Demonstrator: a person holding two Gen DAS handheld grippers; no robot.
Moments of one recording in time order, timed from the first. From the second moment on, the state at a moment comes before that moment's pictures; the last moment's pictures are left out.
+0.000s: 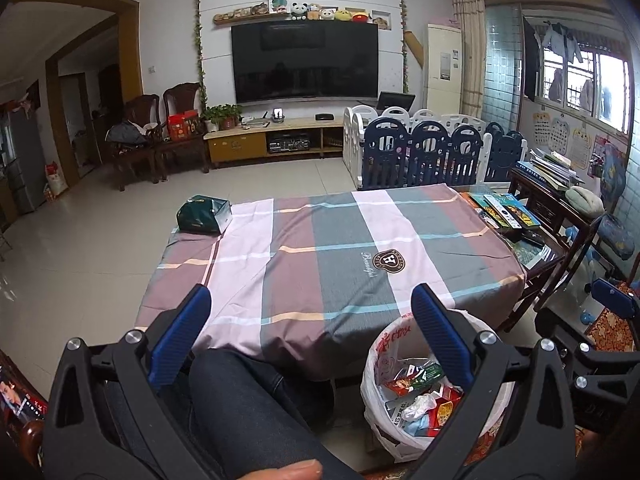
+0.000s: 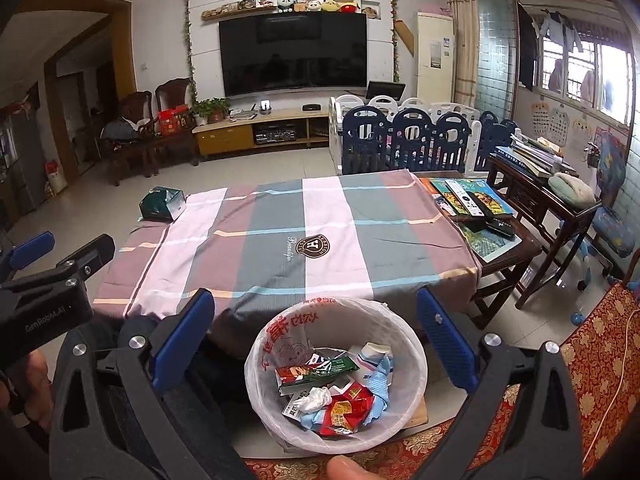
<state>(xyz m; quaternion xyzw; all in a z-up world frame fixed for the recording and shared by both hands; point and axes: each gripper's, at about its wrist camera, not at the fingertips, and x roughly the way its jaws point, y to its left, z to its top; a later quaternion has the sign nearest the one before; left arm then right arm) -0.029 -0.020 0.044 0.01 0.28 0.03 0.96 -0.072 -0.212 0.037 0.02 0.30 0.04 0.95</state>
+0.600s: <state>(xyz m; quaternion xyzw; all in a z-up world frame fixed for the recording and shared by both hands) -0.032 -0.020 0.041 0.01 0.28 0.03 0.96 -0.069 -0.212 0.032 0.02 0.30 0.03 0.95</state>
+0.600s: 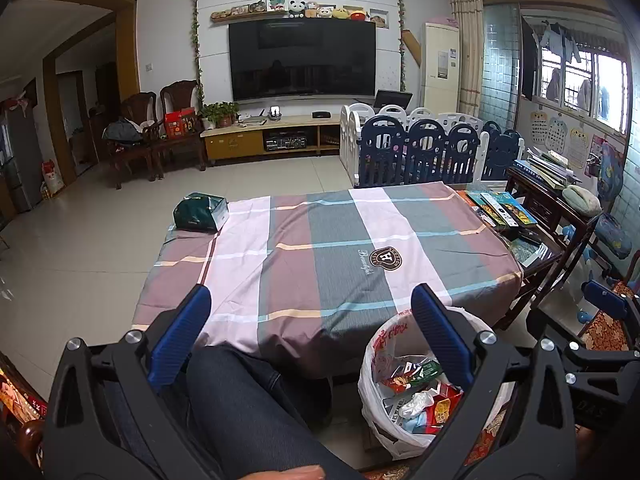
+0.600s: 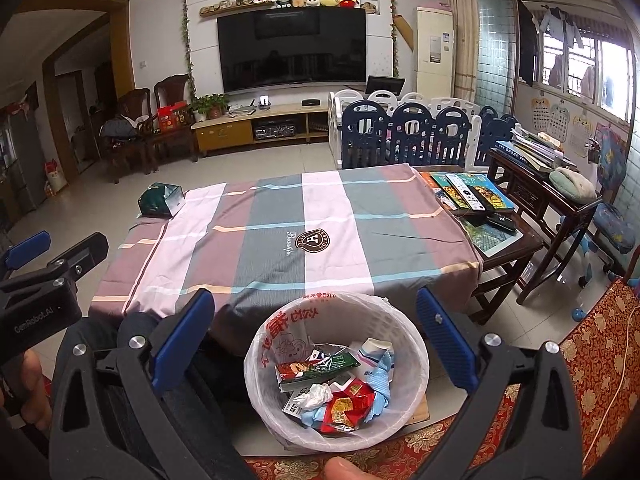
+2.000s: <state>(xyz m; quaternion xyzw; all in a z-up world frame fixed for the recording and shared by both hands) -0.035 -0.022 0.034 0.01 0.28 0.02 0.96 -0.070 -0.209 0.024 0.02 0.31 0.04 0.95</state>
